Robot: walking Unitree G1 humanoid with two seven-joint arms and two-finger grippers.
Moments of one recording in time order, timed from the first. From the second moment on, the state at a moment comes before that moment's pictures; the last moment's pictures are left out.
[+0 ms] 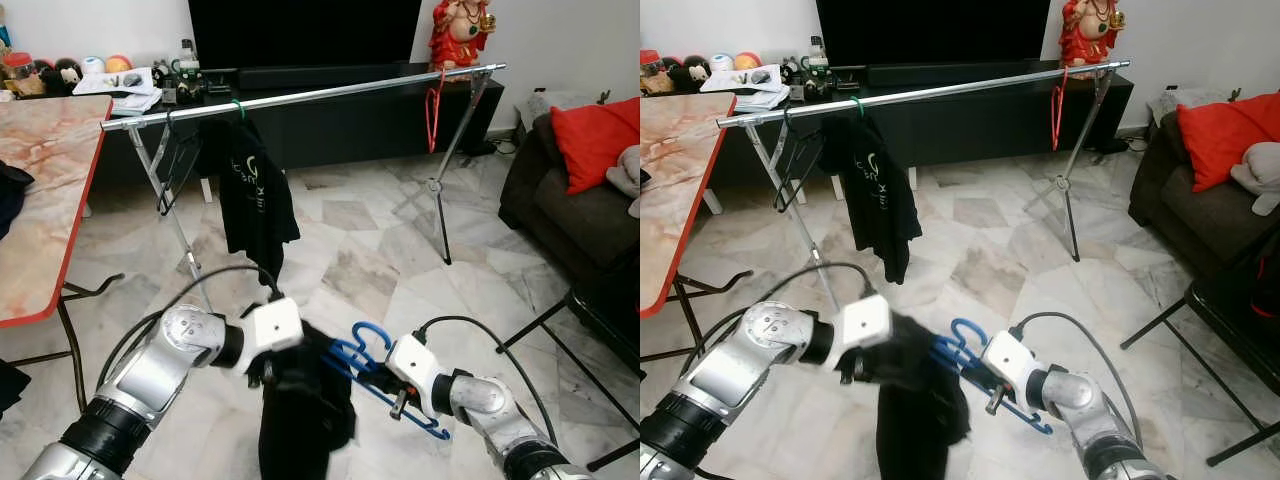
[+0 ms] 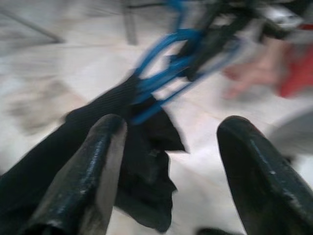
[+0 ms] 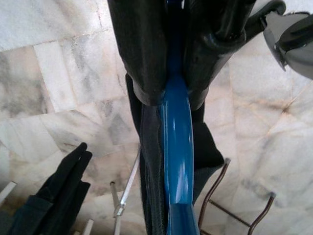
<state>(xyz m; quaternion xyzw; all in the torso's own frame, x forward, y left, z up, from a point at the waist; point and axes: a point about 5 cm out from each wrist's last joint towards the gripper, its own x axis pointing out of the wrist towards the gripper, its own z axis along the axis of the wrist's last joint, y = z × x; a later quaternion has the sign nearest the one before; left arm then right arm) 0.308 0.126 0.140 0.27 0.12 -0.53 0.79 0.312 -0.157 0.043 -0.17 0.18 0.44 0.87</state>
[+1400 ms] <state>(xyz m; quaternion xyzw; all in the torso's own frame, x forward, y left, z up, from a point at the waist) 0.342 0.123 0.095 0.20 0.09 -0.15 0.96 0.338 -0.154 0.090 -0.13 0.06 0.42 0.90</state>
